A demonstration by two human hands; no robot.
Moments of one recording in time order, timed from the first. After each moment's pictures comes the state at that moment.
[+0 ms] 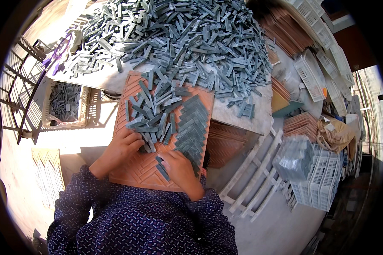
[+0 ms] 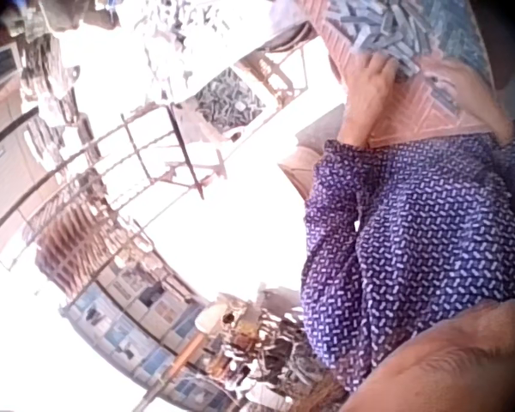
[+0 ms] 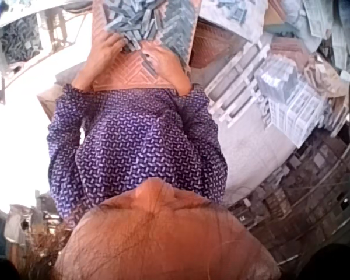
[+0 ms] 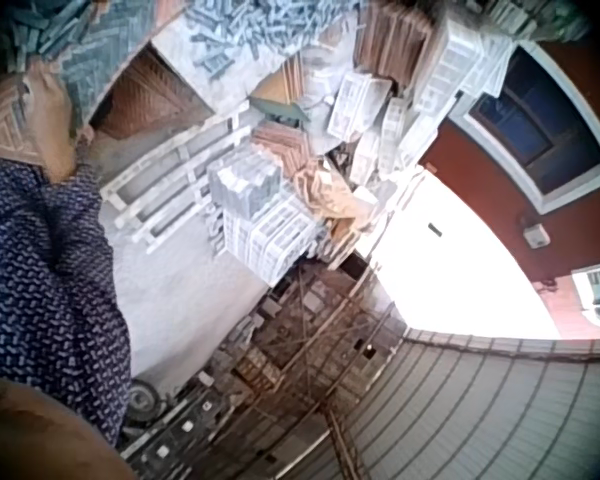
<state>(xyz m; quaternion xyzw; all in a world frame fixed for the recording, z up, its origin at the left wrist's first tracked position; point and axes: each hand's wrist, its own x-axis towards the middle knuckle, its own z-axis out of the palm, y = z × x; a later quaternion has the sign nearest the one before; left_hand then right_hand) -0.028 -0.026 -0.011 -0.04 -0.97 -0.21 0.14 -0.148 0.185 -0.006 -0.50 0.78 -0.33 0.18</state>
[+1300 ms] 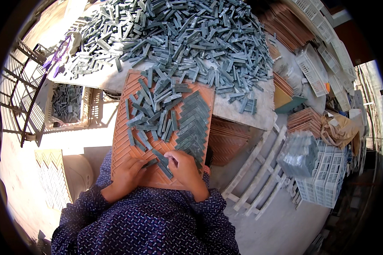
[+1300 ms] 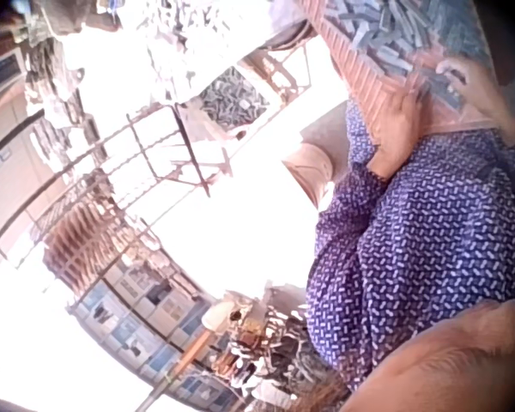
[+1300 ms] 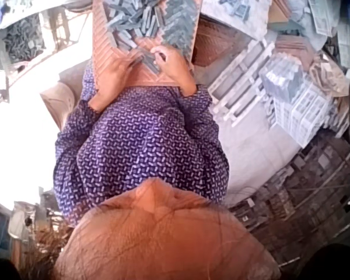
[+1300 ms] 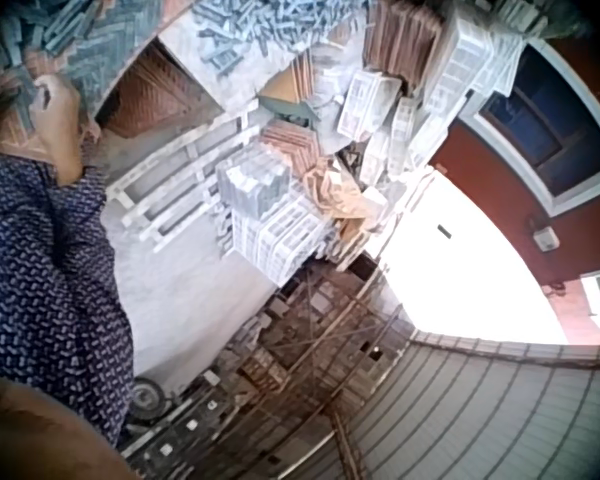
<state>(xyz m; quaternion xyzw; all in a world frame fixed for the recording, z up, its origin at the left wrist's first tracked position) 0.020 0.048 -0.016 0.10 -0.91 -0.38 0.16 -0.147 0.197 -0.007 -0.35 0.78 -0.44 0.29</state>
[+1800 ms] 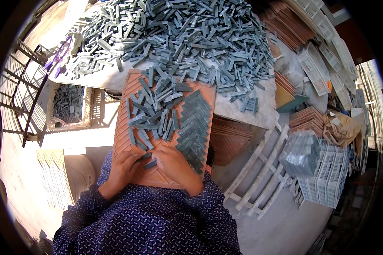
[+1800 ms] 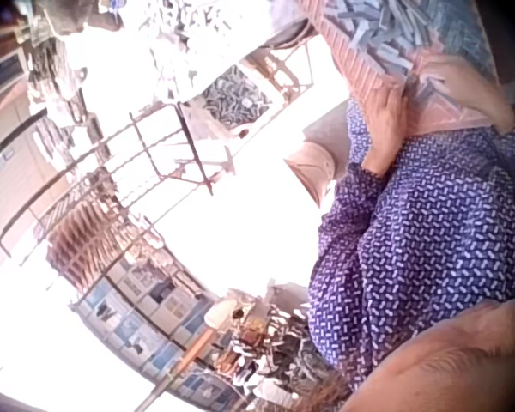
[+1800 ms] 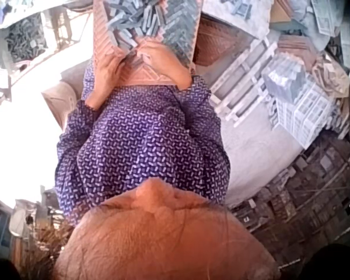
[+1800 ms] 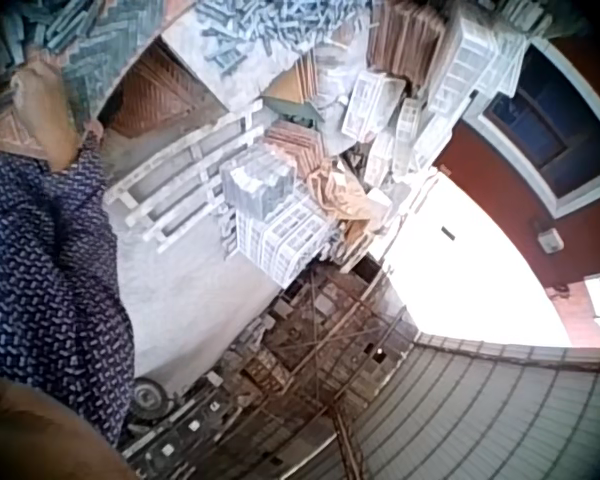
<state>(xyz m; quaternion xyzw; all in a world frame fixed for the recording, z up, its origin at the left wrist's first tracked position) 0.023 0.030 -0.026 0.14 -0.91 -0.35 0.20 -0.148 0.164 -0.001 -0.56 0.71 -0.39 0.19</state>
